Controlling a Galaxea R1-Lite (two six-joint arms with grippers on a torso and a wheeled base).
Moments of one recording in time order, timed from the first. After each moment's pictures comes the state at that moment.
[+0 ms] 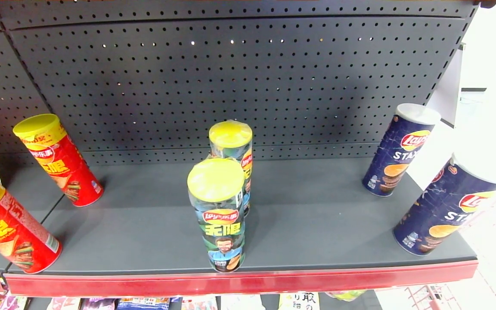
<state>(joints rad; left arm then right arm) 0.00 0.00 -0.01 -0.01 -0.04 -0.05 0.00 0.00 -0.02 -0.03 -0.03 -0.09</state>
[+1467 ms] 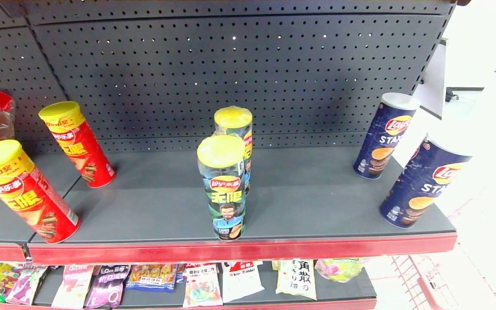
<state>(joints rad) 0.00 0.00 0.00 0.00 0.00 0.00 0.00 0.00 -0.02 -0.03 -0.05 -0.04</state>
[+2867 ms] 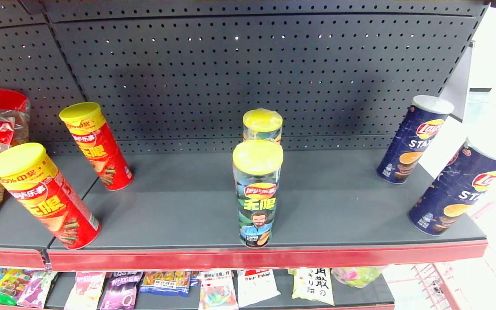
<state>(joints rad) 0.00 0.00 0.00 0.00 0.00 0.00 0.00 0.00 -0.02 -0.03 -0.04 -0.01</state>
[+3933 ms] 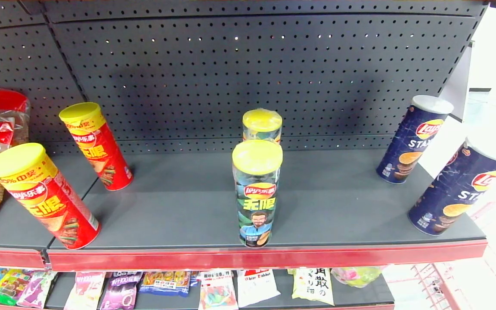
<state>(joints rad) 0.00 0.00 0.00 0.00 0.00 0.00 0.03 0.13 -0.20 -0.06 0.15 0.06</state>
